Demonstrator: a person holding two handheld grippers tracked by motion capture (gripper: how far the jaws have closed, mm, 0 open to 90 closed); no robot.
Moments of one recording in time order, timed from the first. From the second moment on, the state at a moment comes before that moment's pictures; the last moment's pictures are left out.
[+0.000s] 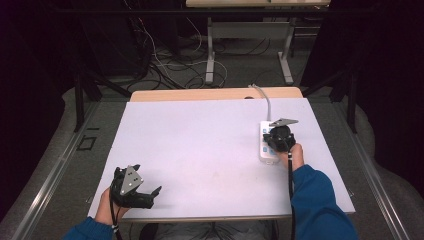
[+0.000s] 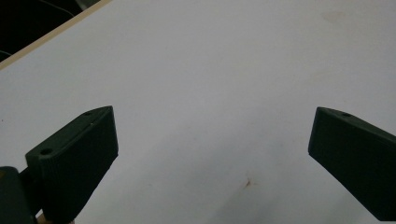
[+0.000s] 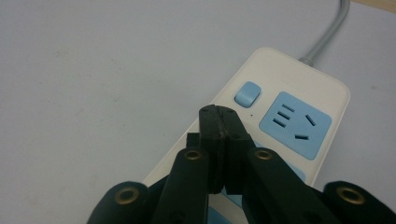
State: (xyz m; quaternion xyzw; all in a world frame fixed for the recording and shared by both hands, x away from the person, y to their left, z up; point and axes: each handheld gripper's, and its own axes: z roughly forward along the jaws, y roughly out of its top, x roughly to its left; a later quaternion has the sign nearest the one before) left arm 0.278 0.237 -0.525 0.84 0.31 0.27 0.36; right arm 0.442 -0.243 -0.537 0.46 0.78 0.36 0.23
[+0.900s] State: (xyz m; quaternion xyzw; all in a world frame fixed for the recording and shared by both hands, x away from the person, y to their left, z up) left arm 0.278 0.236 -0.525 0.84 0.31 0.27 0.36; right arm 0.442 -0.244 -0.538 0.47 0.77 0.36 0.23
